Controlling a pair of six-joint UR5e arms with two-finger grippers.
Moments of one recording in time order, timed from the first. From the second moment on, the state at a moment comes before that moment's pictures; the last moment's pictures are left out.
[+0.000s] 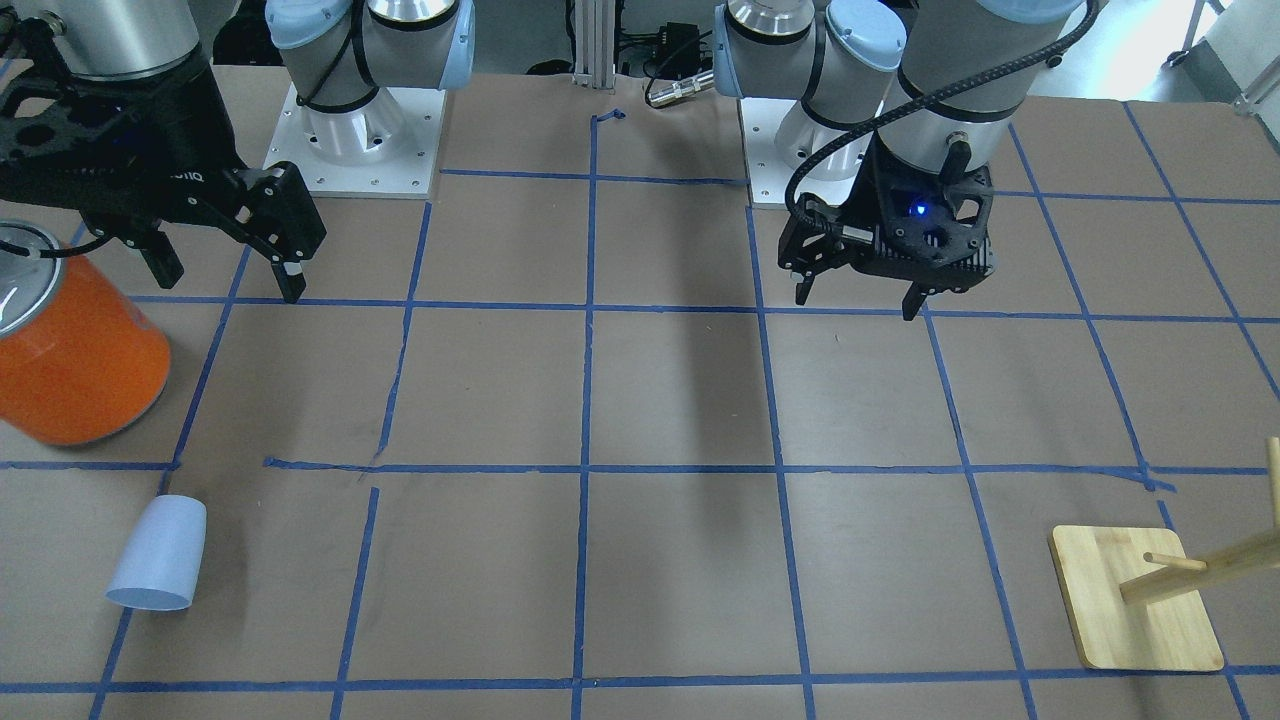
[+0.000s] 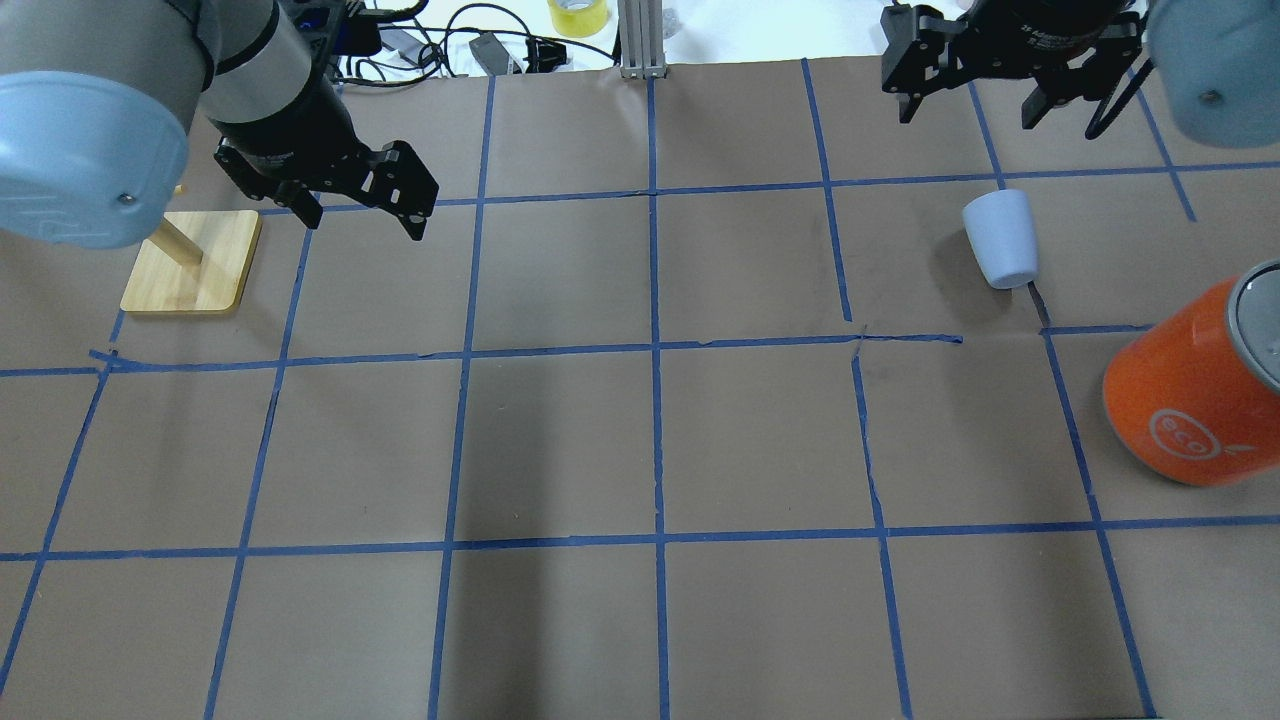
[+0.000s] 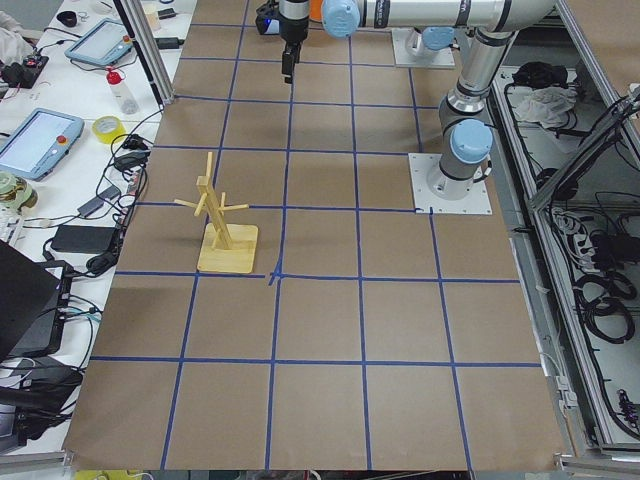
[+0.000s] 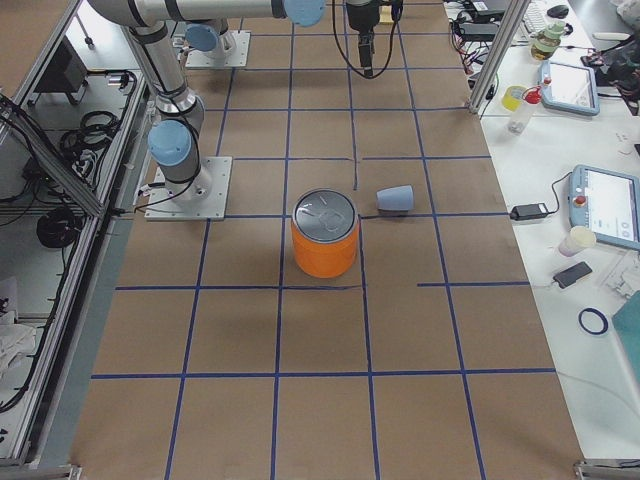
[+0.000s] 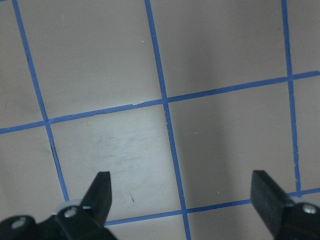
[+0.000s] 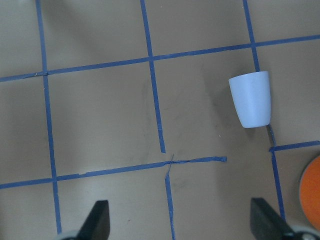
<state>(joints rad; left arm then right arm) -1.60 -1.61 -1.59 -1.44 1.58 0.14 1.56 -1.56 1.51 -1.76 -1.59 0.11</state>
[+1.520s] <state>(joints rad) -1.60 -1.61 -1.59 -1.44 1.58 0.13 1.42 -1.47 1.50 -1.73 -1.57 0.03</state>
